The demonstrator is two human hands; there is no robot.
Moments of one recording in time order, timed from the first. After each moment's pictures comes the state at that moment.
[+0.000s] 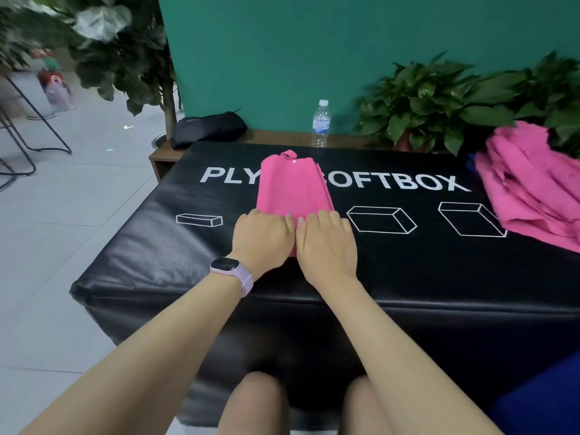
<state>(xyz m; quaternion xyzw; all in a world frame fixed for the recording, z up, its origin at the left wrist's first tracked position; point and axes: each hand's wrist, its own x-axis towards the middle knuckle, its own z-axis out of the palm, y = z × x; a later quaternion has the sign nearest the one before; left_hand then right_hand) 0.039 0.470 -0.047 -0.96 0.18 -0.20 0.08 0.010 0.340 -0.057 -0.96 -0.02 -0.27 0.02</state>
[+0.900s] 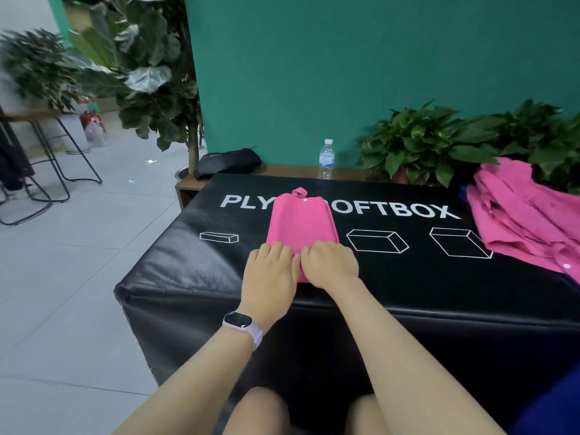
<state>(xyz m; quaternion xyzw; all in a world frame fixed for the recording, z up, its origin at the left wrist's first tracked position) -0.046 0.469 -0.060 -0.95 0.13 -0.28 -0.03 -0.014 0.332 -0.026 -0.99 -0.11 -0.11 -0.03</state>
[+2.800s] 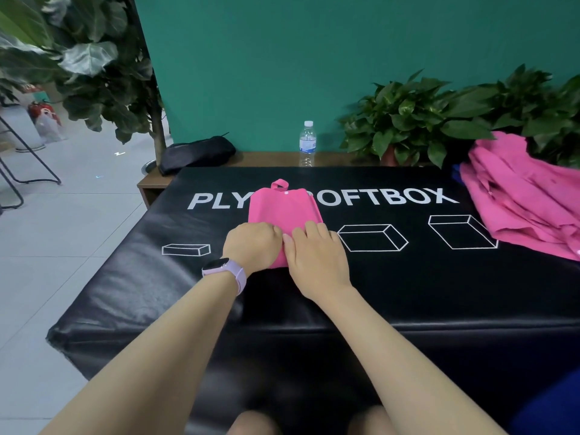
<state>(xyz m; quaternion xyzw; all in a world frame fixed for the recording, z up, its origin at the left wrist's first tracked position) 0.086 0.468 -0.035 -0.97 0.19 -0.13 0.07 0.033 0.330 -0.055 -0.96 -0.06 -0.26 0.01</state>
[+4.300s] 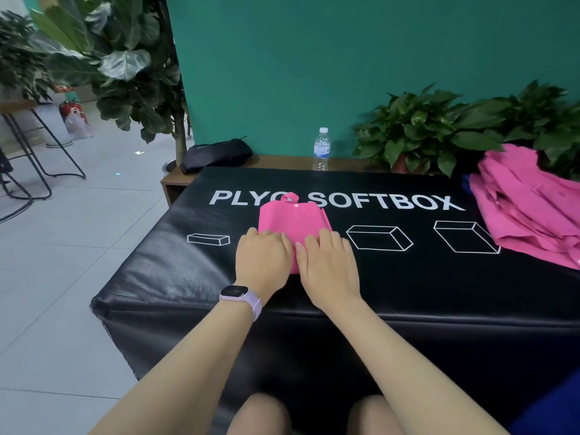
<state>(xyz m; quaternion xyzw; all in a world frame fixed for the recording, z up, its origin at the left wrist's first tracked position) 0.023 0.470 -0.045 -0.98 0.11 -0.18 0.02 -0.006 0.334 -0.057 -0.95 -0.07 -0.32 0.00</state>
